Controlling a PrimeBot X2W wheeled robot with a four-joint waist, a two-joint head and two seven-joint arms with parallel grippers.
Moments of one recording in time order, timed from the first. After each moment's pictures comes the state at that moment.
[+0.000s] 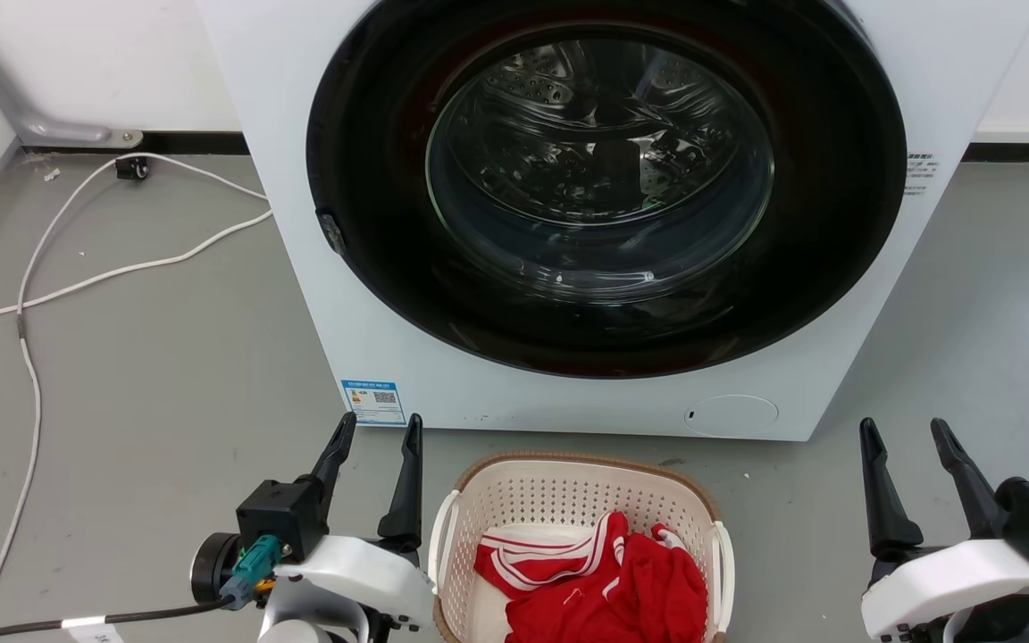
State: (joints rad) left arm -0.10 0.07 -0.21 0.20 -0.29 -0.04 -0.21; right arm 0.05 -0.05 -0.07 -0.03 0.18 0.13 -0.02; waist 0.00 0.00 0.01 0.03
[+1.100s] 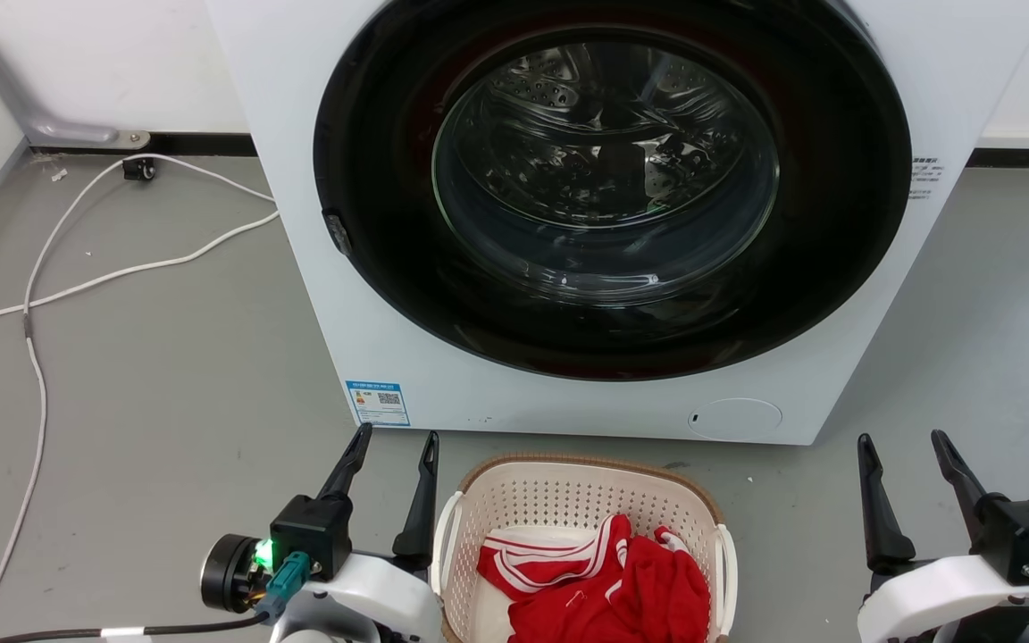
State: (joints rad) left arm -0.10 0.05 -0.21 0.26 -0.15 -0.05 -0.26; right arm 0.04 -0.05 -0.08 0.05 0.03 0.13 -0.11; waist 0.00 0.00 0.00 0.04
